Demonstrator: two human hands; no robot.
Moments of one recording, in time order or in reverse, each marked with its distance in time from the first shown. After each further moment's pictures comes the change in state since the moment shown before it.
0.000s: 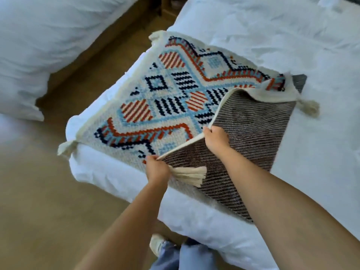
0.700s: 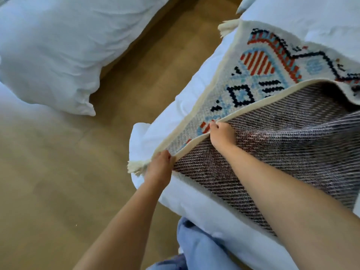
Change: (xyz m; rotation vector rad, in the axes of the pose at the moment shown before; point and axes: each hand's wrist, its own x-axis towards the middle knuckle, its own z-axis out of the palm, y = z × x) left_hand 0.204 0.032 -0.214 0.772 -0.020 0.379; right_hand 0.078 -0.201 0.210 -0.072 -0.053 -0.026
